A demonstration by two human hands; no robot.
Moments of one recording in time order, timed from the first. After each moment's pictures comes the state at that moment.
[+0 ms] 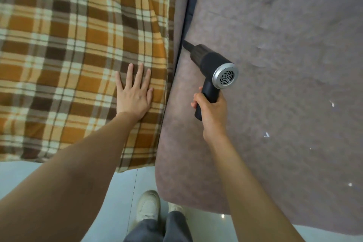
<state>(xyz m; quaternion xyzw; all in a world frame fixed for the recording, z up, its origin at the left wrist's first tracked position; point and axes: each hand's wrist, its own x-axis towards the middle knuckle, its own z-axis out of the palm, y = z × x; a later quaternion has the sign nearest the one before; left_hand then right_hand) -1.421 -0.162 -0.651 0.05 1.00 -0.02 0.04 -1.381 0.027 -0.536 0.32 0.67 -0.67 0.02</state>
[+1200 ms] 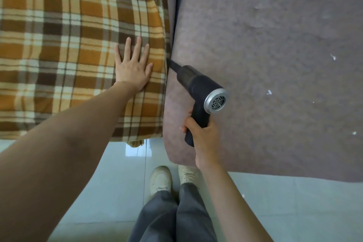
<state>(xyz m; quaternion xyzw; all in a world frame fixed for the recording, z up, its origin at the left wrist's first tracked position) -1.413 -0.174 -0.641 0.09 0.99 -0.04 0.07 -1.231 -0.005 -0.540 0.35 0.62 -0.70 0.09</state>
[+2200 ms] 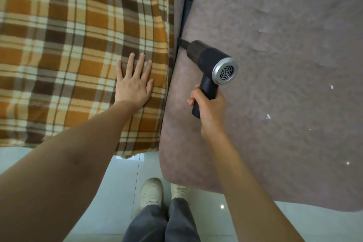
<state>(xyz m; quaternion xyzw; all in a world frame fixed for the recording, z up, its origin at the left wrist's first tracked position) -1.404 -0.173 -0.651 0.08 1.00 -0.04 0.03 -1.340 0.011 -0.532 0.33 0.66 -0.68 0.03</state>
